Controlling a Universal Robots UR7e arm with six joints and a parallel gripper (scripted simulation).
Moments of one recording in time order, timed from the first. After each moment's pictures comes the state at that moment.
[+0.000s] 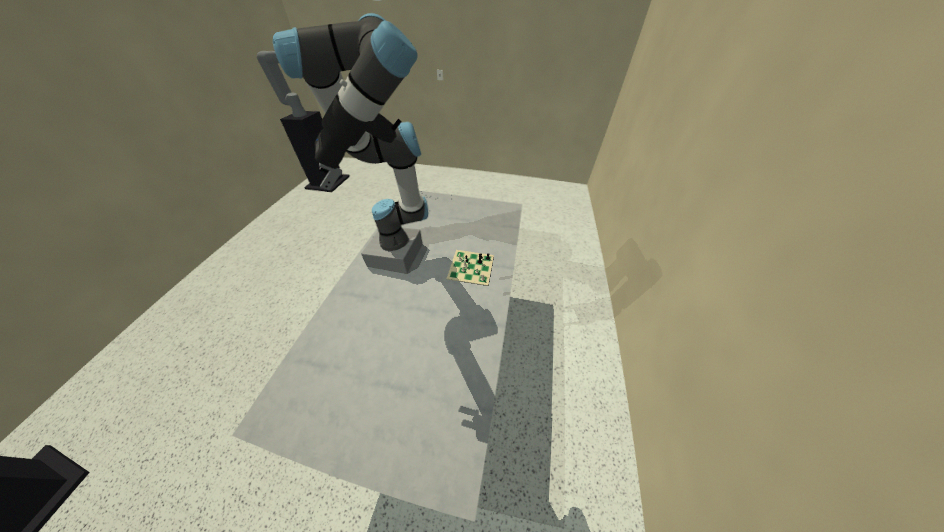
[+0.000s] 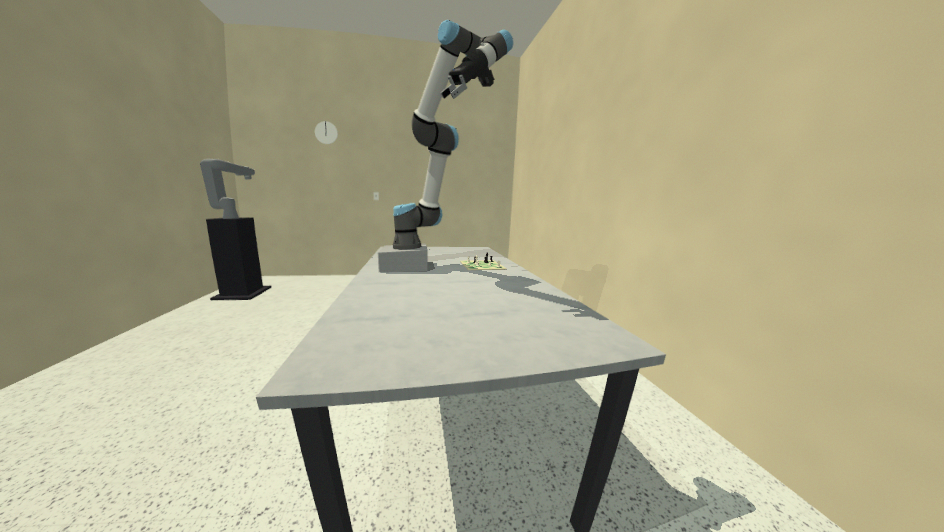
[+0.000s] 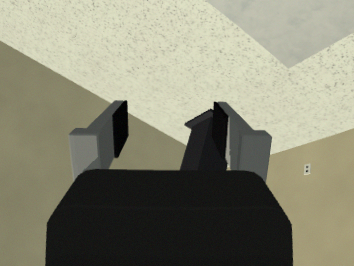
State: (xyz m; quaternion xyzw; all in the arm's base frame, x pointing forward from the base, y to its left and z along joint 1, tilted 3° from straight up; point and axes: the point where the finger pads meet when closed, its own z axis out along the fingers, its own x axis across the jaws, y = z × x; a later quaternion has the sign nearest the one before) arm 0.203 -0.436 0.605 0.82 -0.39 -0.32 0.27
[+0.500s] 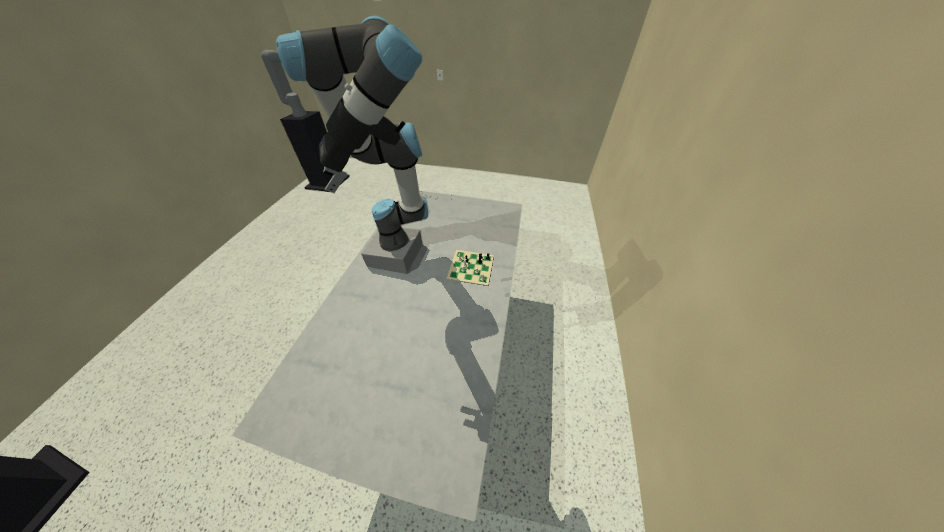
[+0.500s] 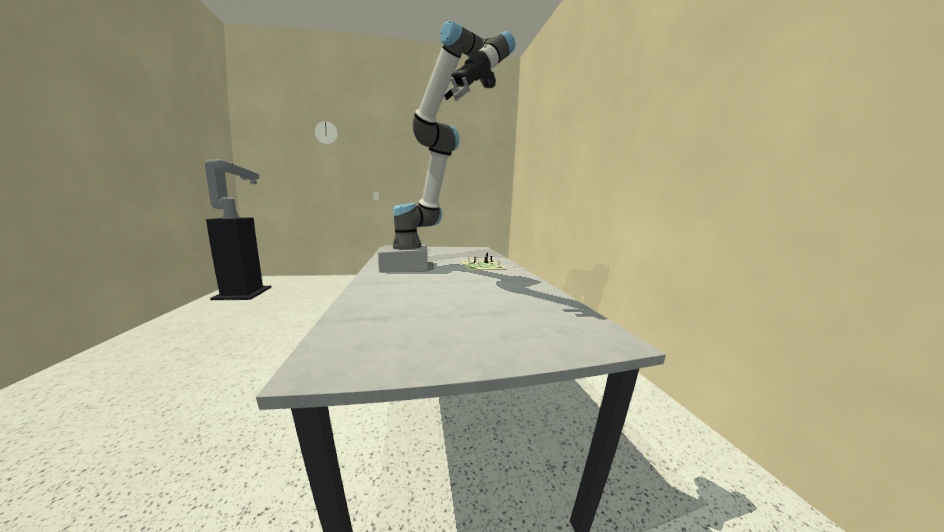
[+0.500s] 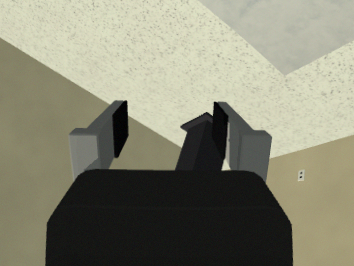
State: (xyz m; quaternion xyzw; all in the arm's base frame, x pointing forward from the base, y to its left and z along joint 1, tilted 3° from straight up) arm 0.213 -0.436 0.598 0.83 -0.38 -0.32 0.26
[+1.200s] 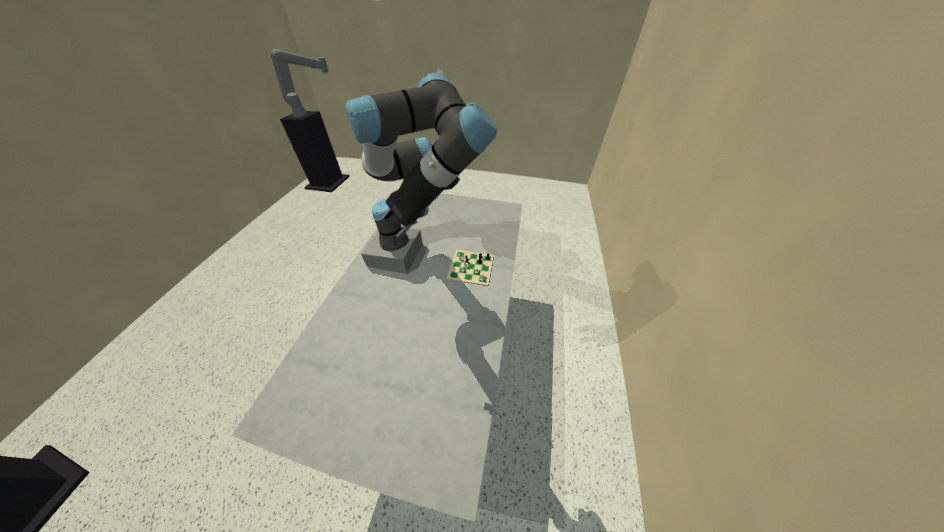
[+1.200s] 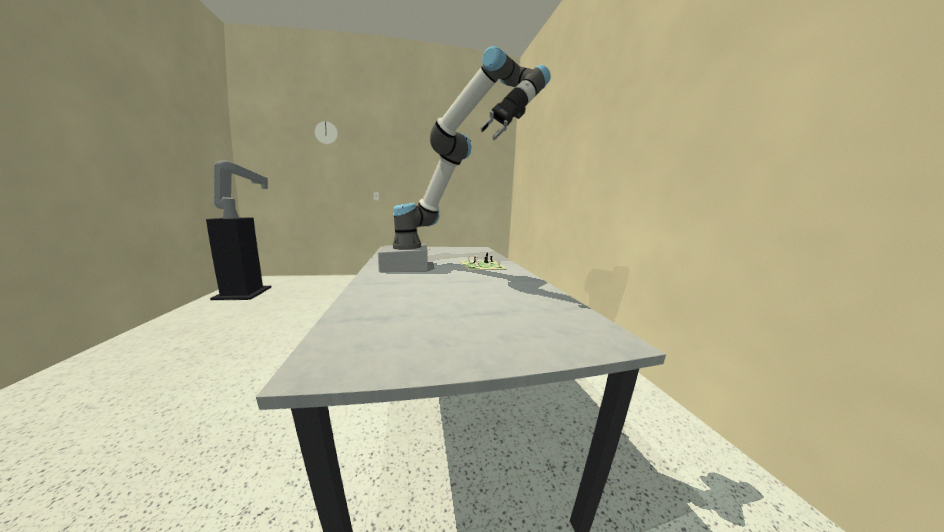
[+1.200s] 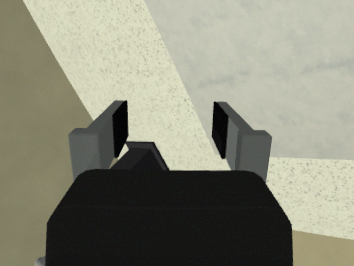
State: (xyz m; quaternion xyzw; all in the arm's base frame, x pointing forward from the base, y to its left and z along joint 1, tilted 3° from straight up) arm 0.348 -0.435 0.481 0.90 -0.17 -0.36 0.15
